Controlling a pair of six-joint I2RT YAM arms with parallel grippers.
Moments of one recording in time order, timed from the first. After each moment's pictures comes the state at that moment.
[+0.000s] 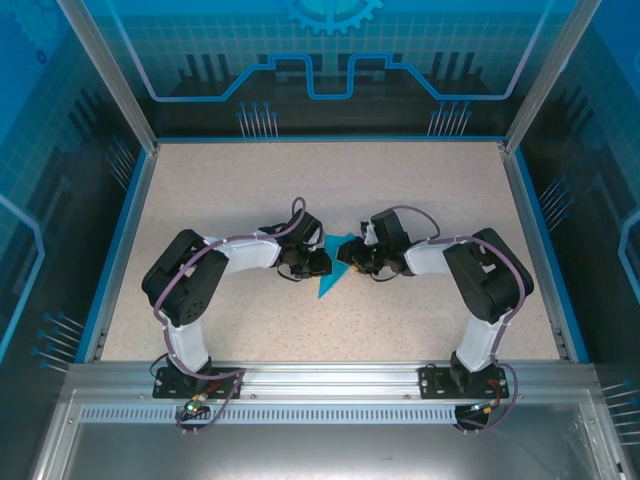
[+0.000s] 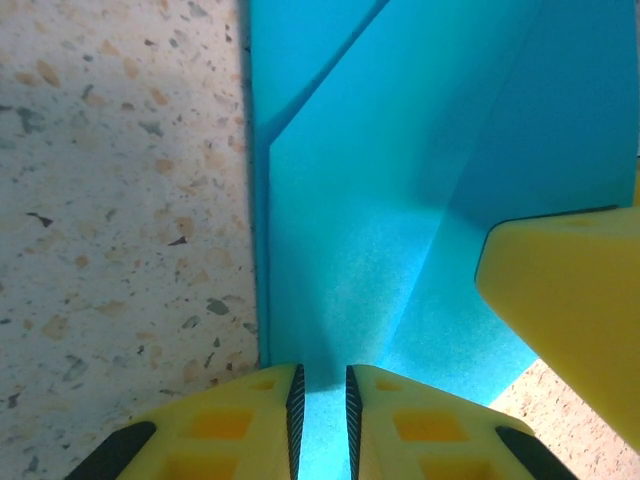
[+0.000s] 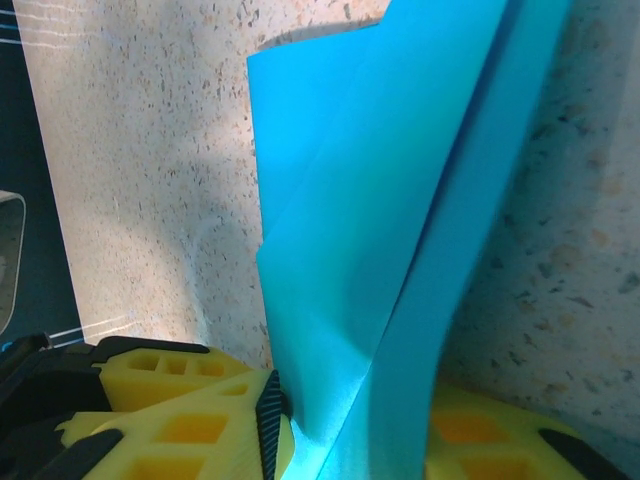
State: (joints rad) left arm -0.60 1.84 1.02 -0.30 0.32 -0.69; right arm 0.48 1.81 0.79 0.18 -0.52 0.90
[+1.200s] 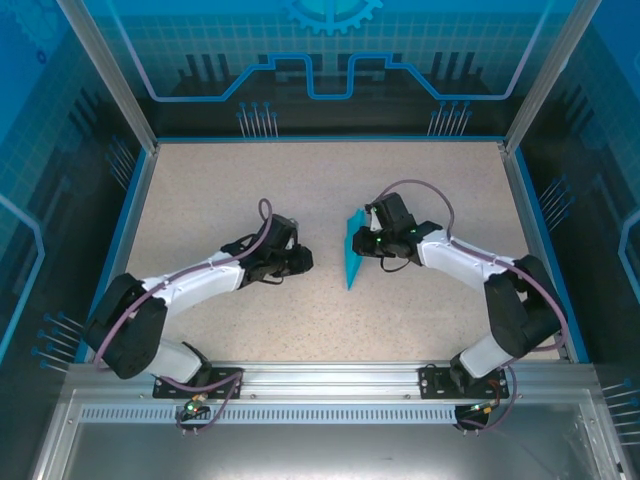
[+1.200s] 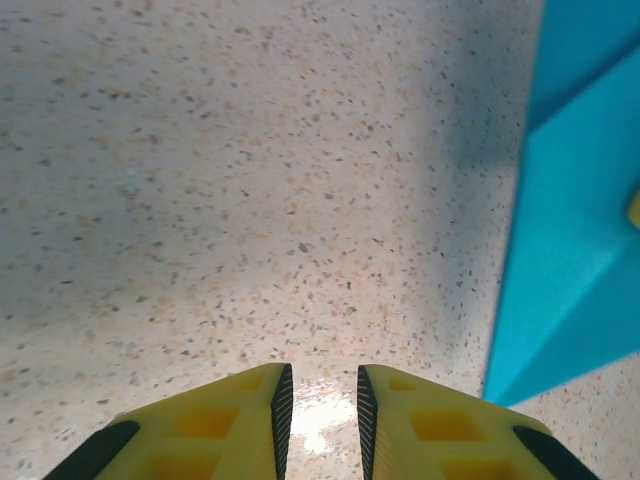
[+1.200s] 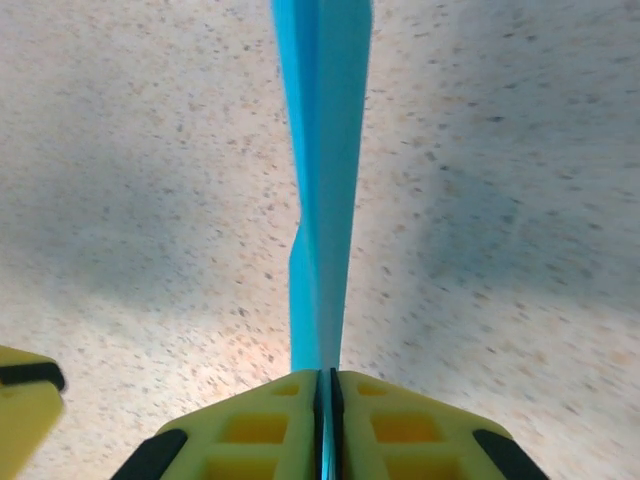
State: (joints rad) left arm -0.60 1.43 0.80 -0.27 0.09 -0.77; right arm 0.52 1.54 0.97 -0.37 -0.16 0.56
